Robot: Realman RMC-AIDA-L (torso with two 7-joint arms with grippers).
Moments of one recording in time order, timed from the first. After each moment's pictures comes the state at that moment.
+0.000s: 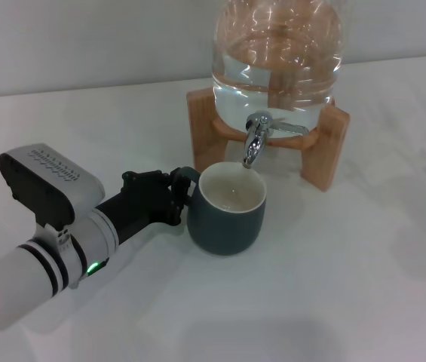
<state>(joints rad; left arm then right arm) -0.58 -2.10 -0.98 -0.46 0.18 -0.61 2.51 0.19 2.00 -0.57 -0.44 1.91 1.38 -2.09</state>
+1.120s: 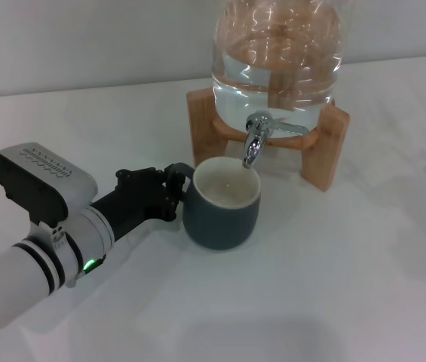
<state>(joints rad) -0.58 -2.10 -0.99 -0.46 0.15 -0.61 2.50 0.19 2.00 -0.57 -0.44 1.92 1.38 -2.09</state>
